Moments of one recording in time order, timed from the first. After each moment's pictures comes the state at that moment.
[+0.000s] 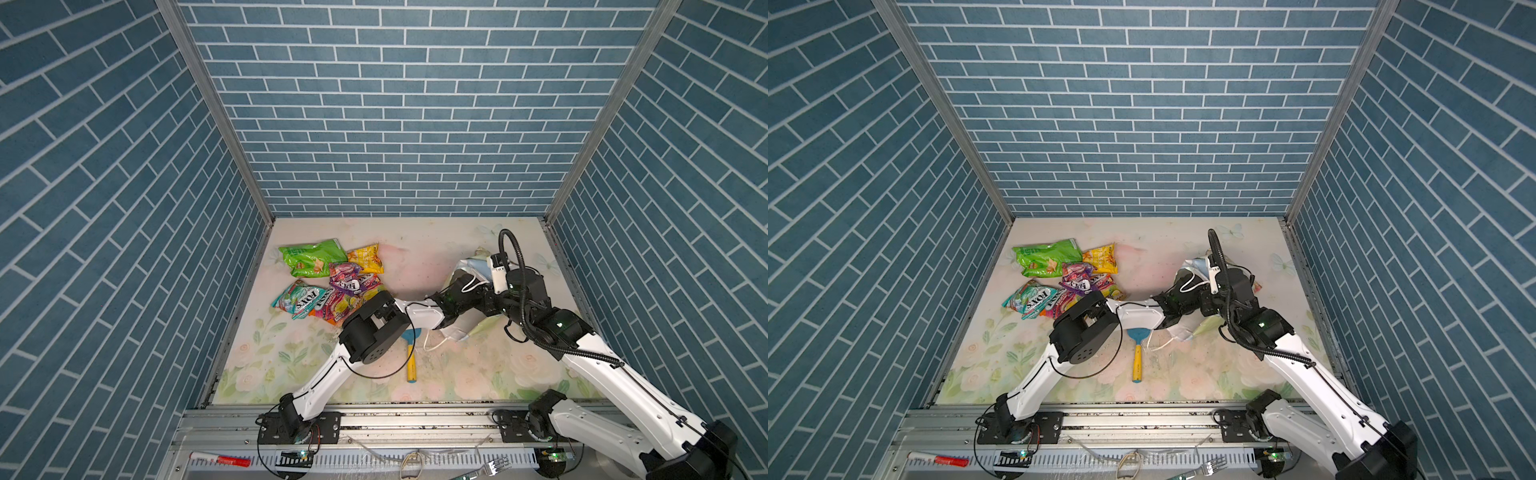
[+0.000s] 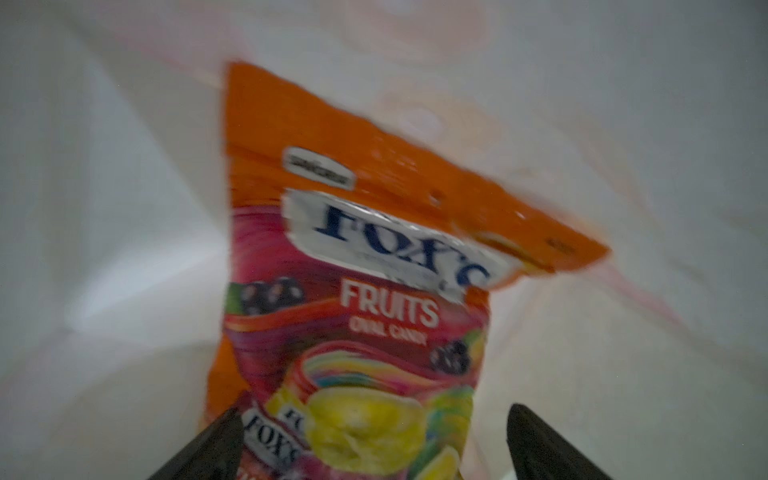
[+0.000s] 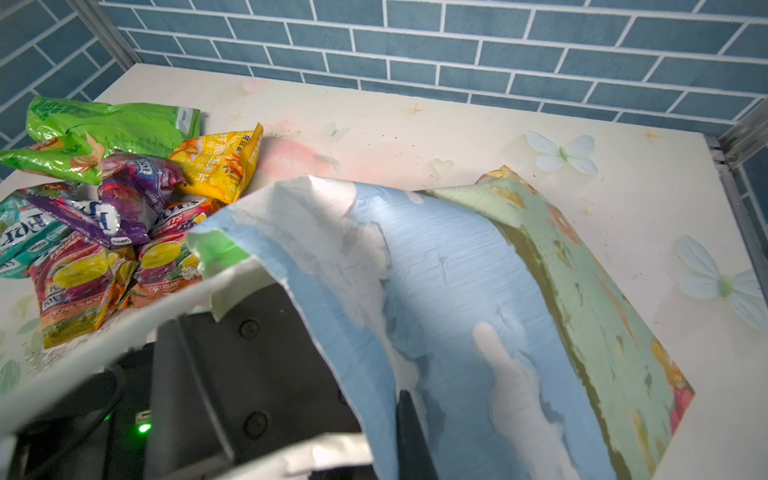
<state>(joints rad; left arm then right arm) -0.99 2.41 1.67 0.40 -0.02 -0.43 0.60 0.94 0.83 -0.46 0.16 0.18</state>
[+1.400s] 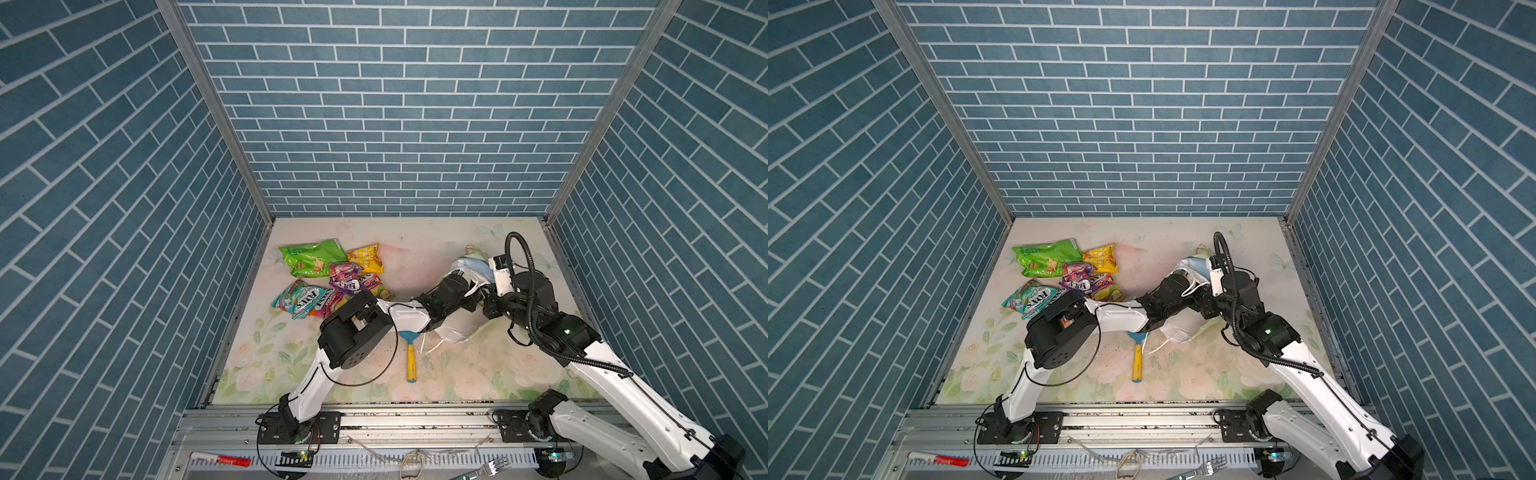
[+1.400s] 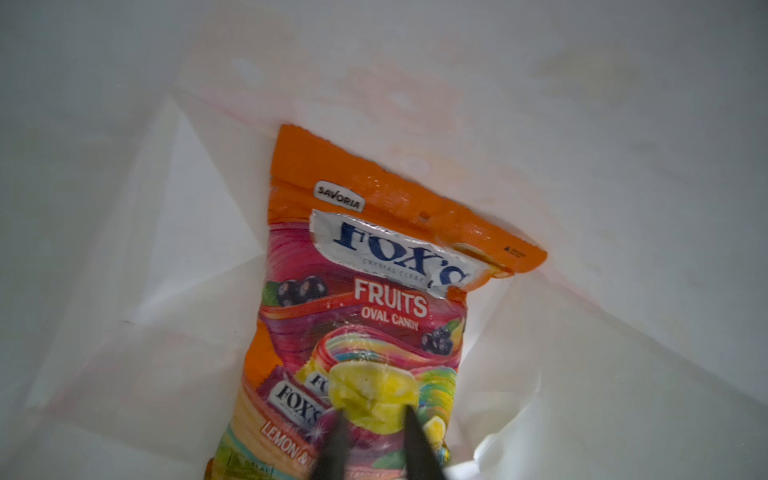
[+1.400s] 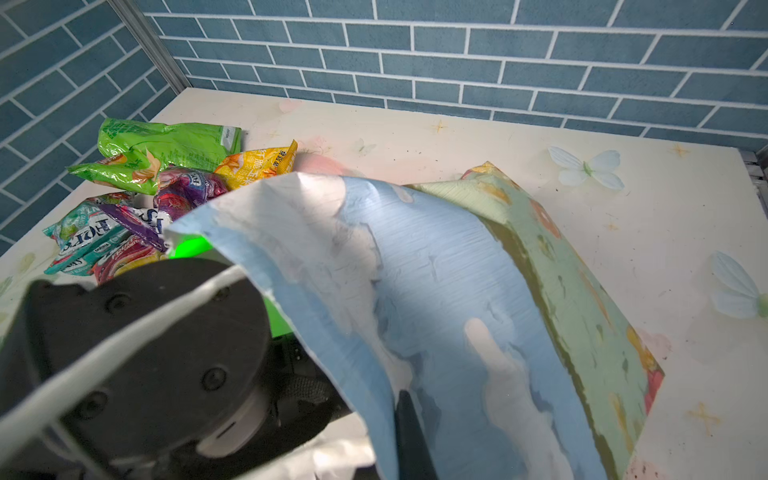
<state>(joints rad) -0.97 2.19 1.38 0.47 -0.09 -0.41 0.60 0.88 0.81 -0.46 0.09 0.17</state>
